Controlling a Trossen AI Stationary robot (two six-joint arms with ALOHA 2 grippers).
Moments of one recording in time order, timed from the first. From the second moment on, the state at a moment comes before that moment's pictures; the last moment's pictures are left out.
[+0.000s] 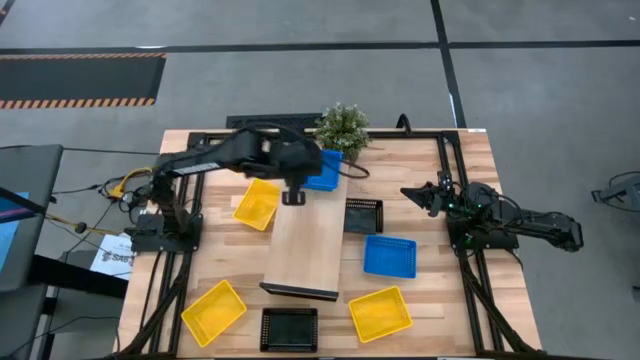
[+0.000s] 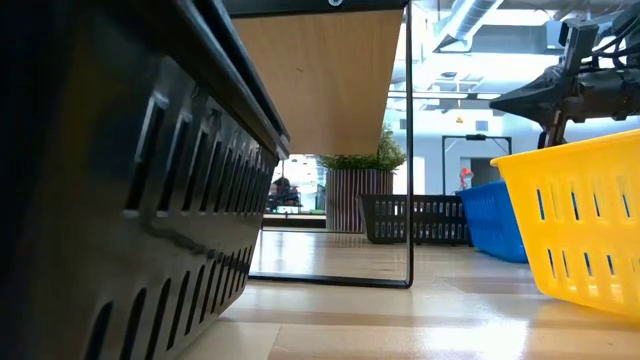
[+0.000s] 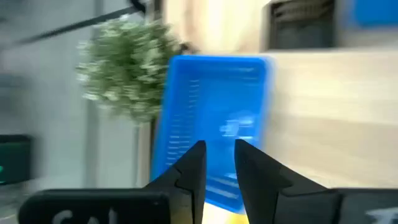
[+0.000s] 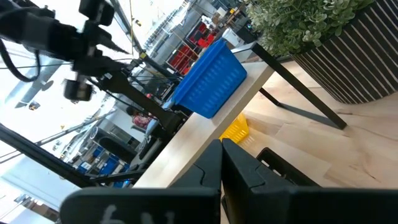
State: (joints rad) left arm 0.04 1.82 2.21 -1.44 -0.36 0.17; right arm -0.22 0.01 0.01 0.03 0.08 0.88
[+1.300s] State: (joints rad) left arm -0.03 1.26 0.80 -0.86 -0.12 -0.12; right arm -0.22 0.01 0.01 0.03 0.08 0.86
